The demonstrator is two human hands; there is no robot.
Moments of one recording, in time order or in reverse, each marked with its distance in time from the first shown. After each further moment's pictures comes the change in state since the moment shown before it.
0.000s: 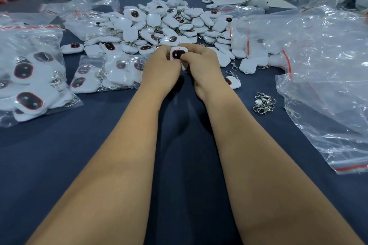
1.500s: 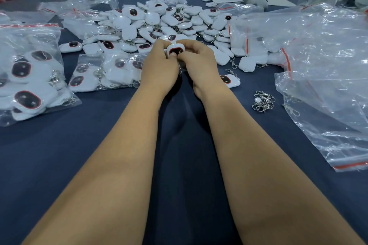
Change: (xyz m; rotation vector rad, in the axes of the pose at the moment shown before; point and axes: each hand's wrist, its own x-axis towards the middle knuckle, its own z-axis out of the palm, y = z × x) left_hand 0.004 -0.005 0.003 0.031 0.073 0.086; right_hand 0.000 0.001 0.004 -0.084 0.027 -0.042
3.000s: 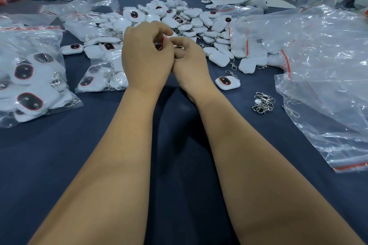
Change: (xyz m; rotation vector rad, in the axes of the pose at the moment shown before) left_hand -0.005 0.017 -0.024 0.240 0.366 0.392; right_hand -0.019 -0.008 0.015 -0.158 -0.131 -0.183
